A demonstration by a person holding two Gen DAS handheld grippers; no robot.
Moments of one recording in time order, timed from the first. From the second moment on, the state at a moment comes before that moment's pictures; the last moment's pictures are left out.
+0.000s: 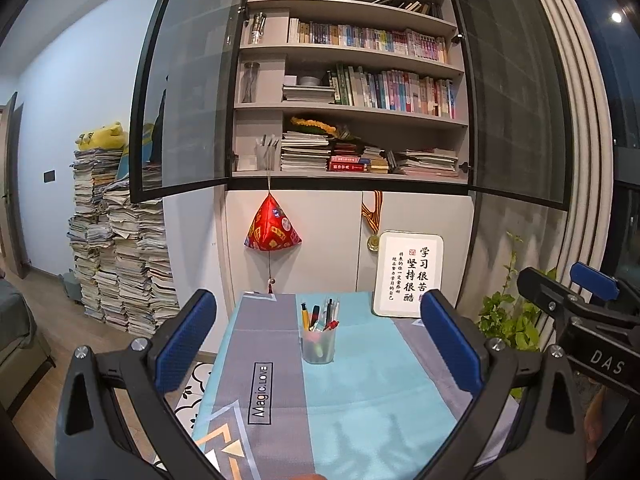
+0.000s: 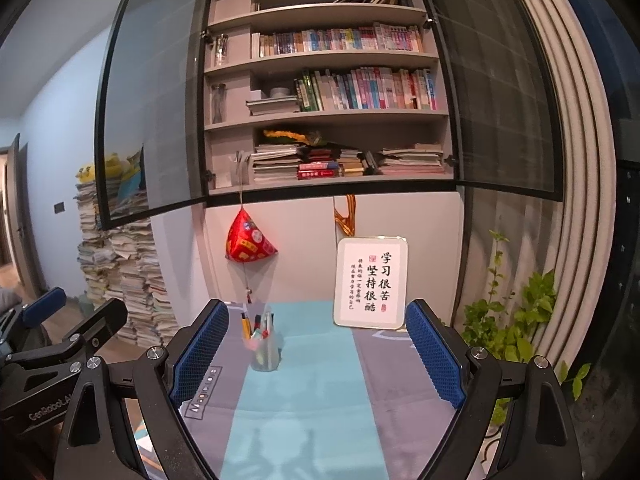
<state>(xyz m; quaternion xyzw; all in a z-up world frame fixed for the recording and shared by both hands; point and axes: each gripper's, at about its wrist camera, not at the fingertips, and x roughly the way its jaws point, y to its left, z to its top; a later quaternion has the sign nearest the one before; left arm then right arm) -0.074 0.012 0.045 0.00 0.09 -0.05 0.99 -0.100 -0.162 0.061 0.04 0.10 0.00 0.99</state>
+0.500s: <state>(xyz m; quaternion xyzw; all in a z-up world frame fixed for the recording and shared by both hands) -0.073 0.005 0.042 0.01 0.09 -0.05 0.99 -0.098 -0.167 0.058 0.04 0.11 0.00 0.99</state>
